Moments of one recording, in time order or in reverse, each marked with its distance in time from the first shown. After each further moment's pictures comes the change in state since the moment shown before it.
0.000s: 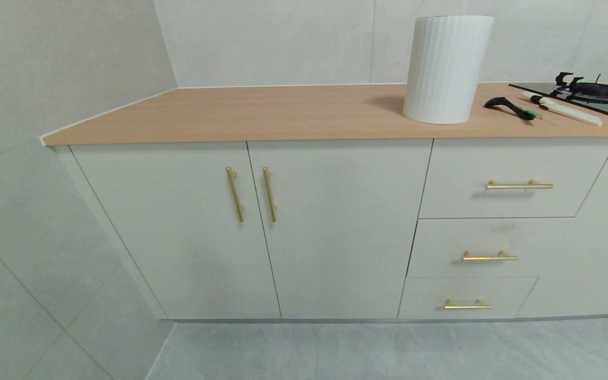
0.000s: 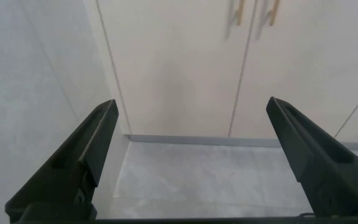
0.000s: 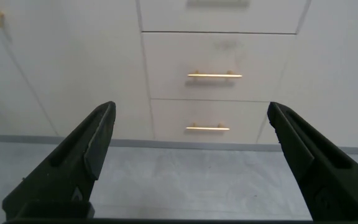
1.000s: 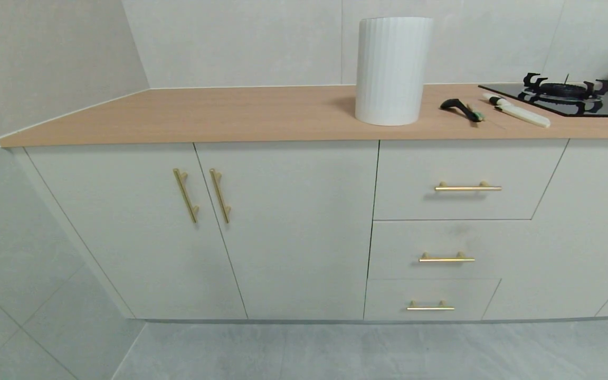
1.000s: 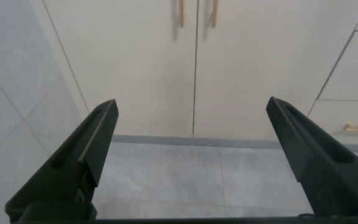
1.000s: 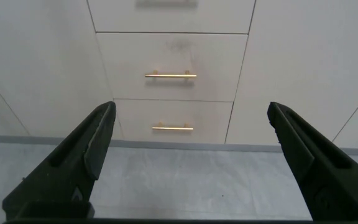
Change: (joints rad) left arm 0.000 0.000 0.000 -0.001 0.001 -0.006; right arm 0.000 0.001 0.000 0.001 0.000 0.000
